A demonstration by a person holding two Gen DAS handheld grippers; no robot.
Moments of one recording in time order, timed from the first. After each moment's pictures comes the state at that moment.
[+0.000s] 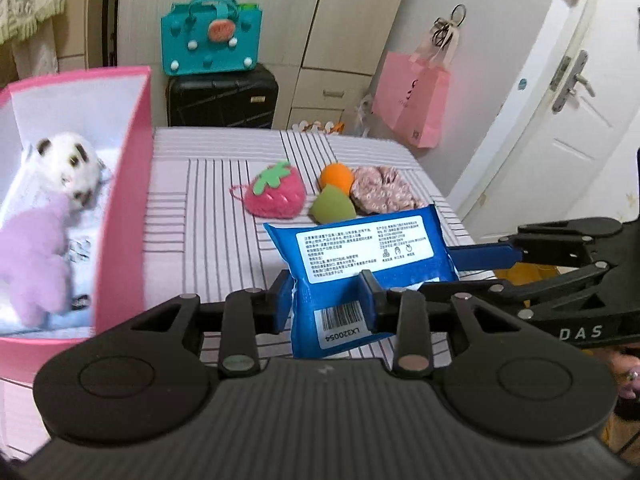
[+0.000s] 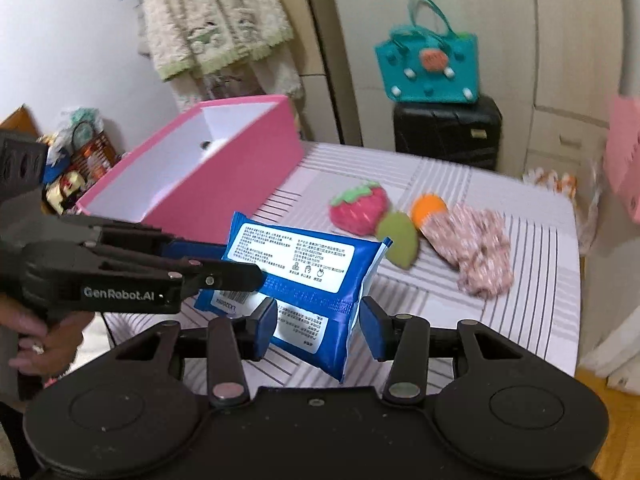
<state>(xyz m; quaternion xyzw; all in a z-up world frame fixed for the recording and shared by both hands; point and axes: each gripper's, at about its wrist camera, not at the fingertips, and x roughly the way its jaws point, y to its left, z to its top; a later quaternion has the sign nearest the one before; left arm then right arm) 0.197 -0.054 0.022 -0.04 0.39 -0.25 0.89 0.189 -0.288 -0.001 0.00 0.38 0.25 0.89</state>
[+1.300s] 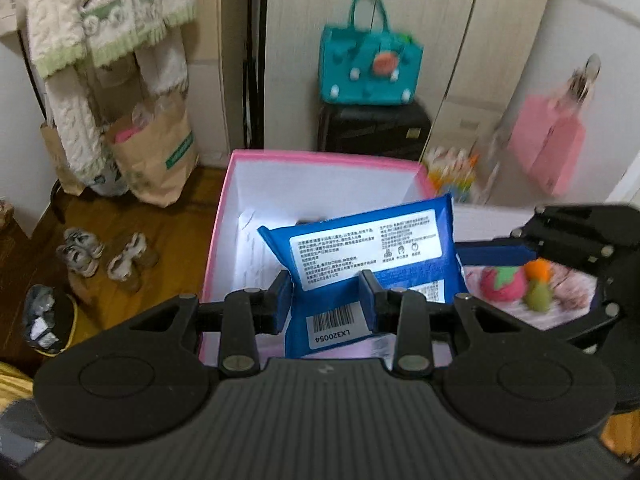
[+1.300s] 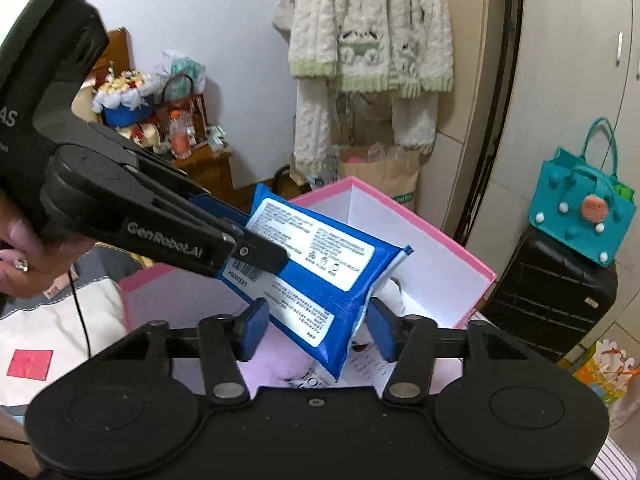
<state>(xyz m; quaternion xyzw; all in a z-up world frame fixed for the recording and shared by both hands) 0.315 0.141 0.094 -0.02 0.42 -0.09 0.90 0.309 -0.076 0.056 -0.15 0.32 0.39 0.85</state>
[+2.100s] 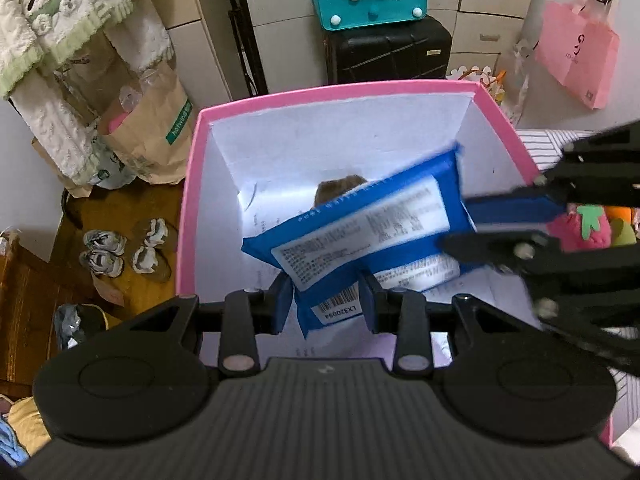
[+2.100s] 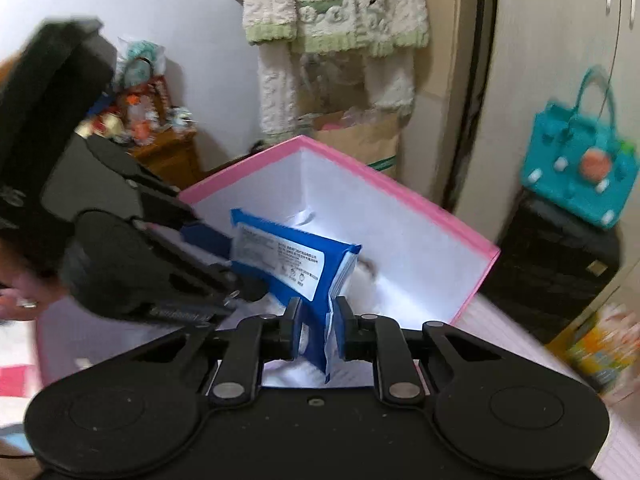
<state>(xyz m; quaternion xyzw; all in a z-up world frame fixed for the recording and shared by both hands) 0.386 0.117 0.028 0.08 0.49 -0.09 0.86 0.372 -0.059 0.014 -0.15 0.35 0.35 0.86</state>
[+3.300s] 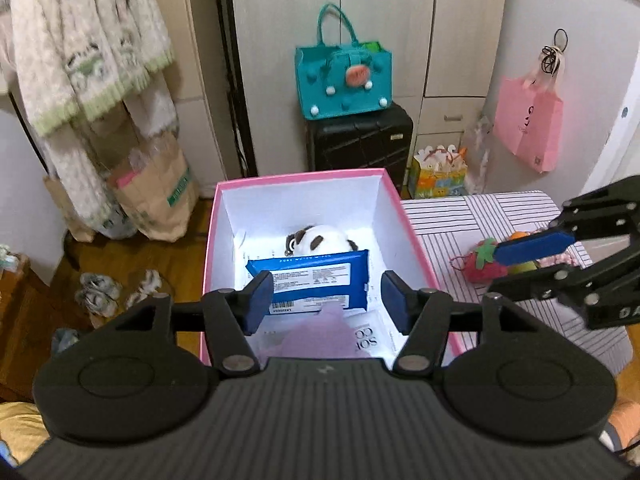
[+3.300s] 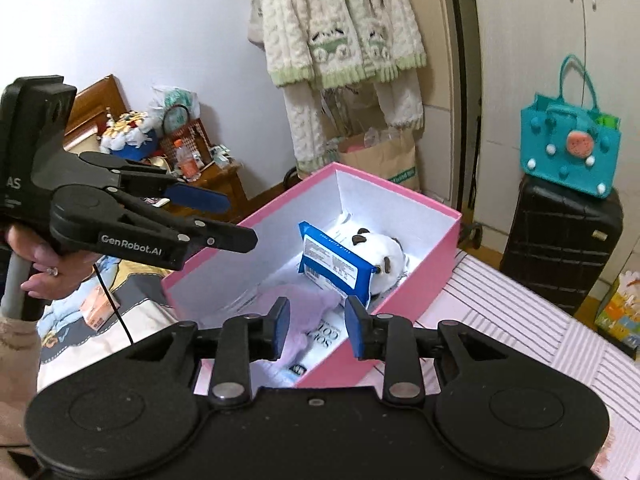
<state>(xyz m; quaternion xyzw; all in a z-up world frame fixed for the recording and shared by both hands) 0.256 0.104 0.132 0.05 0.38 -0.11 0.92 0.276 -0.153 0.084 -0.05 0.35 0.40 0.85</state>
